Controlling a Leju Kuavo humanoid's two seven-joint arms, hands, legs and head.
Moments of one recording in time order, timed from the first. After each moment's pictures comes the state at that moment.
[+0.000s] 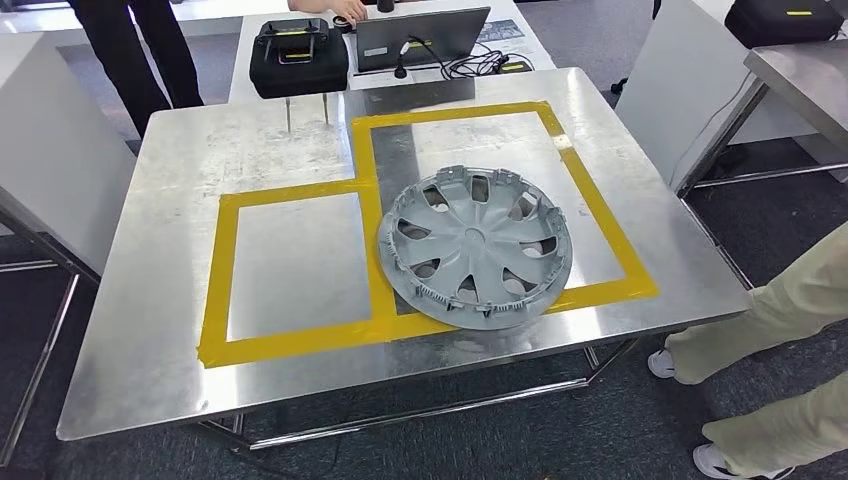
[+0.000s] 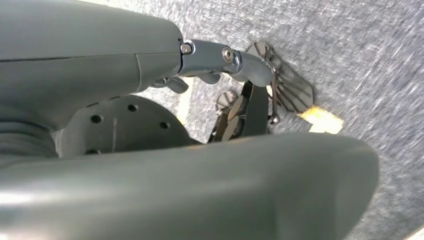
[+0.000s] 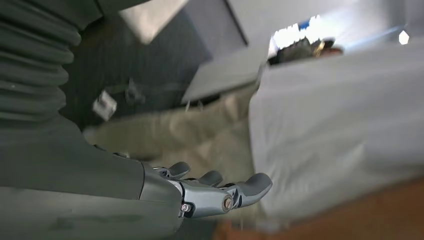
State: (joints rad) left arm -0.08 0.02 -0.82 -0.18 1.44 0.09 -0.12; right arm 0.12 -0.39 -0.66 -1.71 -0.63 -0.06 -0.14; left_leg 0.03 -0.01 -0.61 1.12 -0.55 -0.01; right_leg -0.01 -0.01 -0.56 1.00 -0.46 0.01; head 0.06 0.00
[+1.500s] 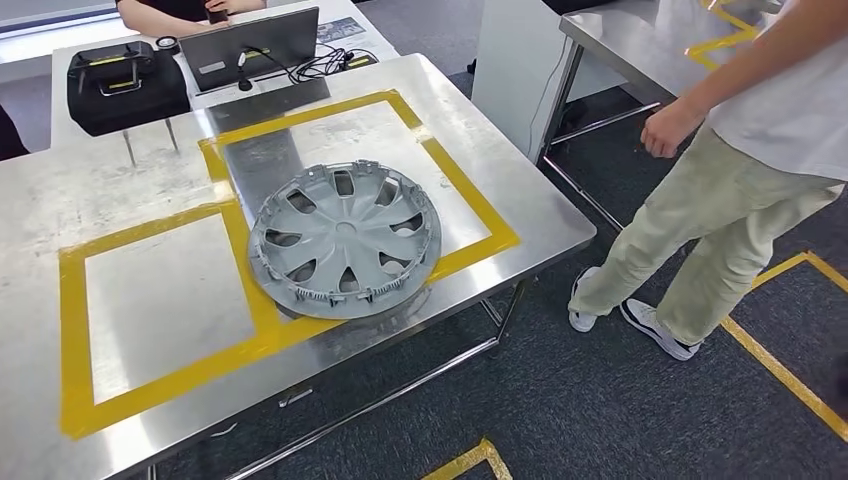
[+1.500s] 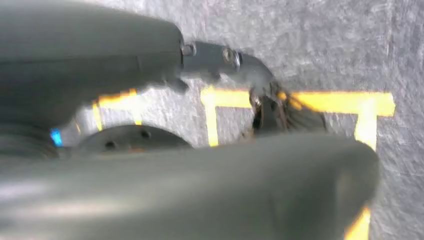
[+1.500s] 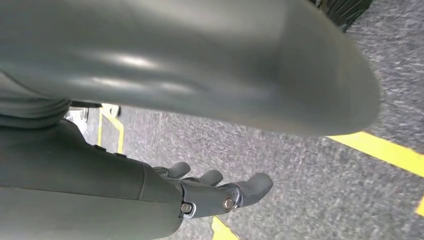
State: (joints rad) left arm -0.11 0.00 -0.91 -0.19 1.28 0.23 -0.07; right arm -0.09 -0.02 -0.30 -0.23 -0.12 -0.27 0.13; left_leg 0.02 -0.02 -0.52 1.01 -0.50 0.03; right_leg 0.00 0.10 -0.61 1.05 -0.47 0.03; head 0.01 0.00
